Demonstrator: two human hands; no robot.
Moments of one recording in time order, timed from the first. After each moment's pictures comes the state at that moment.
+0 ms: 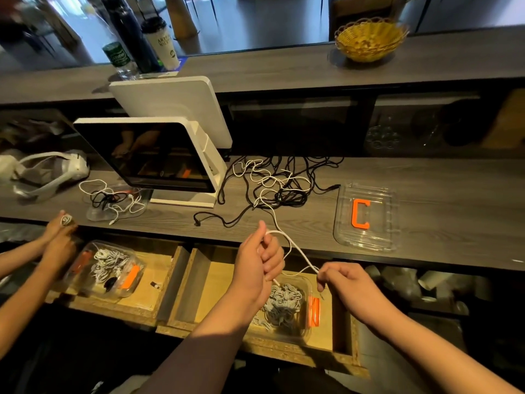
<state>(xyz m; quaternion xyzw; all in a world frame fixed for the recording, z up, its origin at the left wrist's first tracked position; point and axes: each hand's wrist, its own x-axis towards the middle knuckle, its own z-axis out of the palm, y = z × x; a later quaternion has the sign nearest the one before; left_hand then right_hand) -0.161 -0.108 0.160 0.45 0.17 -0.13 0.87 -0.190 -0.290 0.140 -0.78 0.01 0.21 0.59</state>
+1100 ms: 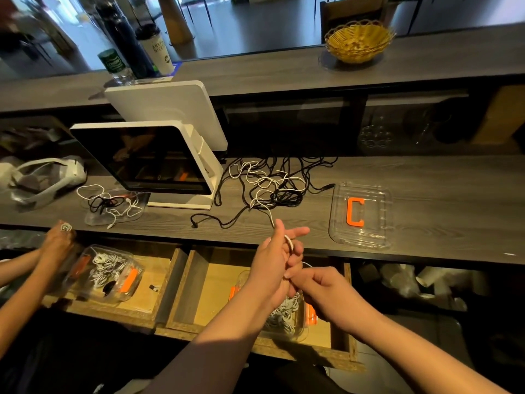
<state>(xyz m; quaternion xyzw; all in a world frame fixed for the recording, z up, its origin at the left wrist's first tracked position) -0.168 -0.146 0.168 0.51 0.16 -0.18 0.83 -0.208 -0.273 0.156 -0.74 -0.04 0.25 0.63</state>
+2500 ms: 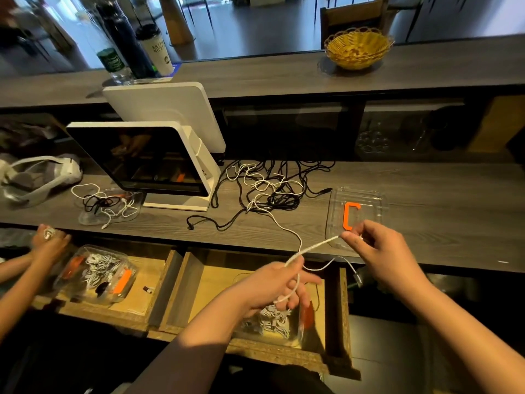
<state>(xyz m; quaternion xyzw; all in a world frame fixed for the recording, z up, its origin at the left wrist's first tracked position) -0.167 -0.121 0.162 0.68 -0.01 -0.46 0.57 -0.161 -0.358 0.162 -0.88 0.01 0.02 0.47</state>
